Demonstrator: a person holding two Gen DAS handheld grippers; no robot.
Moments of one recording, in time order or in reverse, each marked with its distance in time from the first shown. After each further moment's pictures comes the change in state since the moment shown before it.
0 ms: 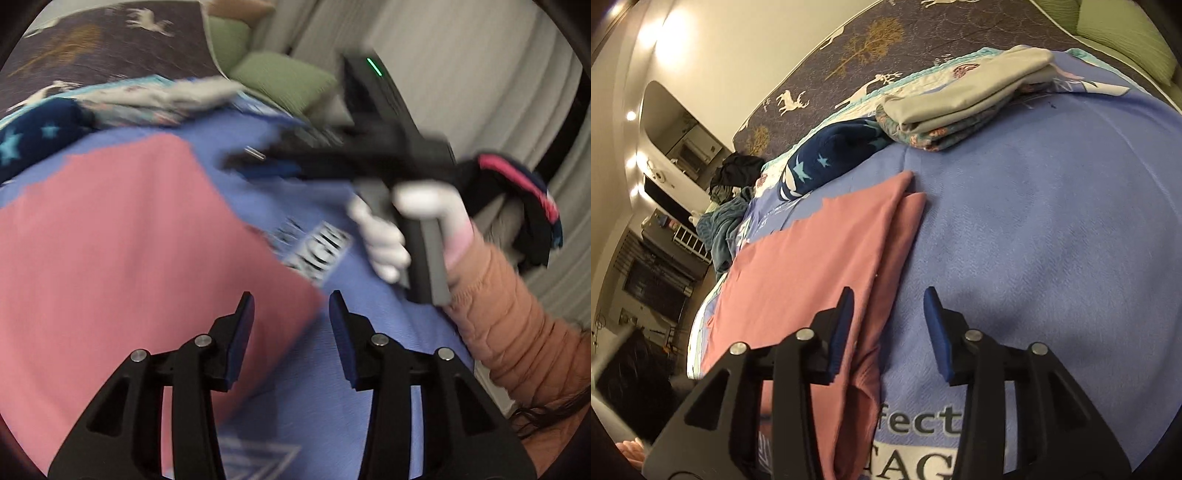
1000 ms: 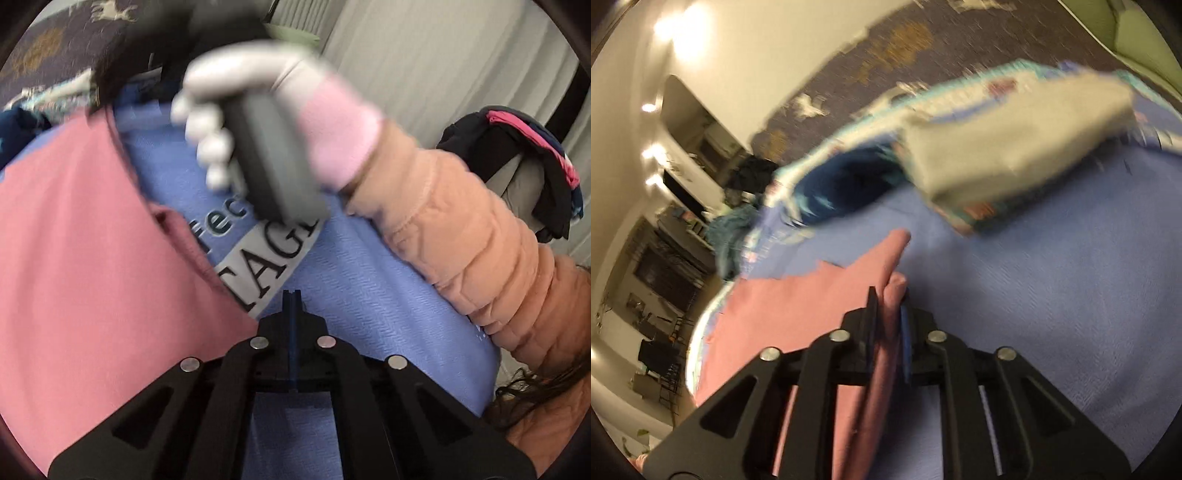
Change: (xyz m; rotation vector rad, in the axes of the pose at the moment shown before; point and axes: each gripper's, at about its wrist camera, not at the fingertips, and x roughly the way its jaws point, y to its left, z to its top) left arm 0.064 -0.033 0.005 0.070 0.098 0.024; right arm 0.066 -0.011 0.070 -0.055 -0.011 0.029
